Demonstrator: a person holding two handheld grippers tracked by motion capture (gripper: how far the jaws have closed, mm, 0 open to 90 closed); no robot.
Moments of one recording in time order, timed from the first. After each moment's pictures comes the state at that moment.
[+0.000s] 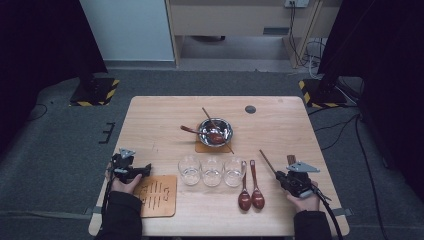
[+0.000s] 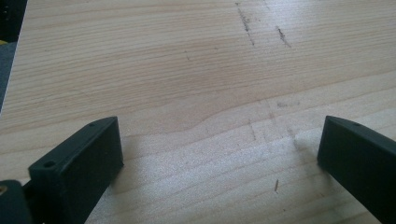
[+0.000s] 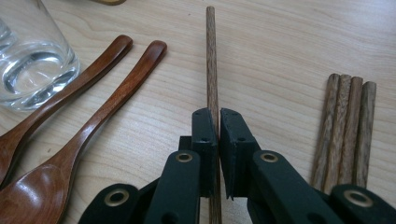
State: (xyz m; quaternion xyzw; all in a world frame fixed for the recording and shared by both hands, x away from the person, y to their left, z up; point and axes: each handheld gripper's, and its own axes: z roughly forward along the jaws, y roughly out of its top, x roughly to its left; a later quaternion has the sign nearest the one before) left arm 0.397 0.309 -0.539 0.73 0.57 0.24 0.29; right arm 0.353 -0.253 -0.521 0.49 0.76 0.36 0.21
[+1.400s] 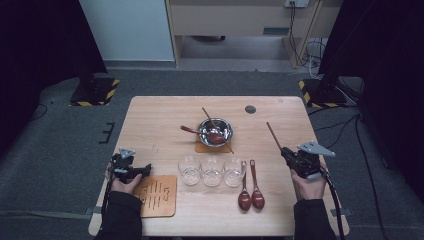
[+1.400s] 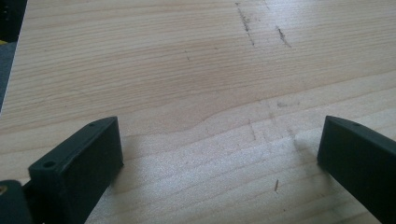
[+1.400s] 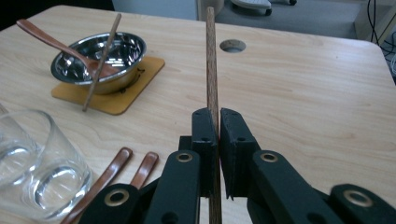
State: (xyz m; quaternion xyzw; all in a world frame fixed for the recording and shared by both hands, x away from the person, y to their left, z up) left arm 0.397 0.309 -0.539 0.73 0.57 0.24 0.29; right arm 0.375 -0.257 -0.451 0.49 0.71 0.43 0.26
